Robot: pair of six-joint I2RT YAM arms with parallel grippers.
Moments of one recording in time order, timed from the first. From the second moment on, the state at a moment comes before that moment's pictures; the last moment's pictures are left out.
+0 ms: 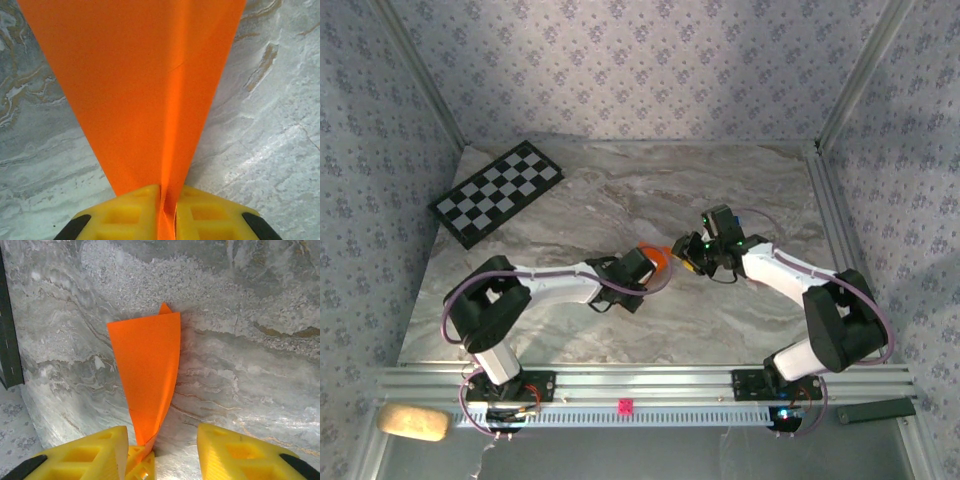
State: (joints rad) left arm -0.96 1.70 0.91 -0.37 -0.10 -0.29; right arm 0.46 1.46 0.80 -0.25 -0.34 1.01
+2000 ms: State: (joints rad) left arm -0.61 1.70 0.70 -0.03 0.64 -0.37; right arm 0.62 1.75 0.84 0.12 -0.50 0.87
